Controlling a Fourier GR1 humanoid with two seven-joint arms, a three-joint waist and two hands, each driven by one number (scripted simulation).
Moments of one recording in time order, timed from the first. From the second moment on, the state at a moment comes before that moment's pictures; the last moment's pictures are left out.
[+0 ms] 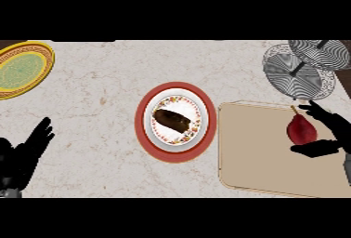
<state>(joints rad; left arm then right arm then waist) 0.04 0.30 0.22 -1.37 0.02 -0.13 0.13 -0.22 -0.44 -0.19 -1.12 0.40 0.28 0.14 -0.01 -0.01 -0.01</state>
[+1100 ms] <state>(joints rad) 0.03 0.27 0.20 -1.41 0.00 -0.15 0.18 -0.40 -0.10 0.21 -1.36 0.85 0.02 0.57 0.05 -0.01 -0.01</state>
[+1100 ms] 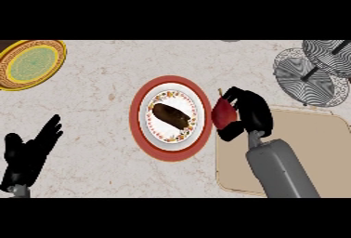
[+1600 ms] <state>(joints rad) 0.04 0.27 0.21 -1.39 -0.01 -0.14 0.17 -0.71 -0.01 0.44 -1.53 1.13 0.06 1.08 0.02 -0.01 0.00</state>
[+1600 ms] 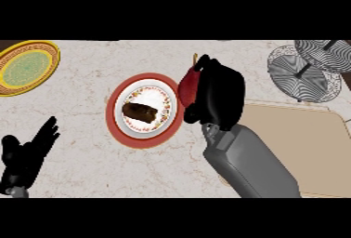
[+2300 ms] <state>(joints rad) 0.03 0.27 0.23 -1.39 0.00 -0.14 0.17 -0.92 -0.07 0.17 -1.51 1.18 0.06 1.02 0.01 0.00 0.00</state>
